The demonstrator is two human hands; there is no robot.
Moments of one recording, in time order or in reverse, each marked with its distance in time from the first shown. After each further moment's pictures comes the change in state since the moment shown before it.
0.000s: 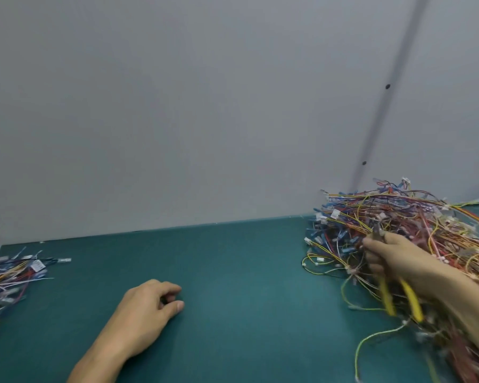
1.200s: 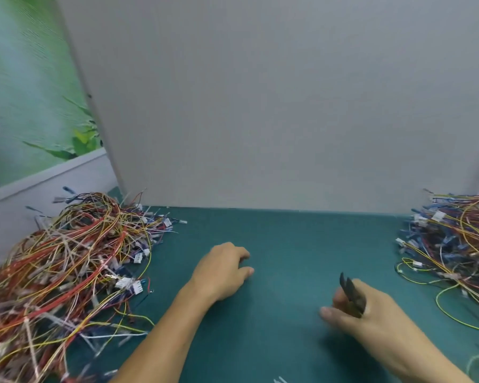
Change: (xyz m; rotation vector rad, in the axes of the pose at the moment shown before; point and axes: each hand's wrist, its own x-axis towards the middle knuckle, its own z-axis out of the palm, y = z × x) left_hand -0.029 0.010 -0.042 0.195 -0.034 -0.128; right_hand -0.121 0.011 0.171 -0.361 -0.237 -0.226
